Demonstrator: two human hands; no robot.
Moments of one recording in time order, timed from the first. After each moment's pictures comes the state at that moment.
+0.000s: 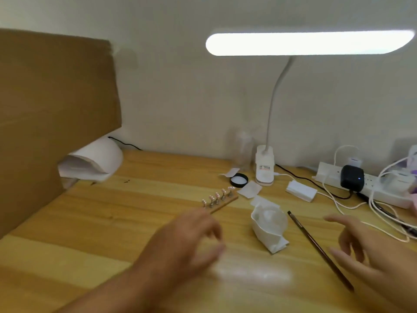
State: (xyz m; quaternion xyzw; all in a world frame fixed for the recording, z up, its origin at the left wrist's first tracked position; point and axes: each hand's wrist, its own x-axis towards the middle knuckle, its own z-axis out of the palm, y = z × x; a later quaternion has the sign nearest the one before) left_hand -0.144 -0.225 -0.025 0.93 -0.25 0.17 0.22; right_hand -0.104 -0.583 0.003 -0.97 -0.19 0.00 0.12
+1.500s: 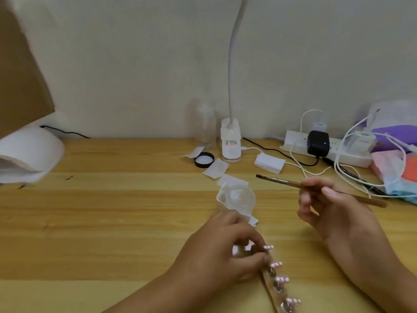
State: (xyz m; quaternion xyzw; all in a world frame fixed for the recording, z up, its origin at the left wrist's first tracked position) left_hand -0.118 -0.327 -0.025 0.89 -0.24 -0.03 0.39; right_hand -0.107 -0.547 -0.012 -0.58 -0.11 -0.04 0.81
